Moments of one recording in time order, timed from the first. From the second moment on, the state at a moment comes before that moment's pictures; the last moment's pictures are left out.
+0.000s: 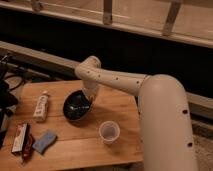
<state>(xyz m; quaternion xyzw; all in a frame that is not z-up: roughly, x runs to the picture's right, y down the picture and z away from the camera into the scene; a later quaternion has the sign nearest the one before) -0.083 0.060 0.866 -0.26 0.18 0.57 0.76</state>
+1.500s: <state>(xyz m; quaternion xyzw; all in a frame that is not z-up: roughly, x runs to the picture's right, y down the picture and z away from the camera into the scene) -0.066 0.032 0.868 -0.22 0.16 0.62 0.73</state>
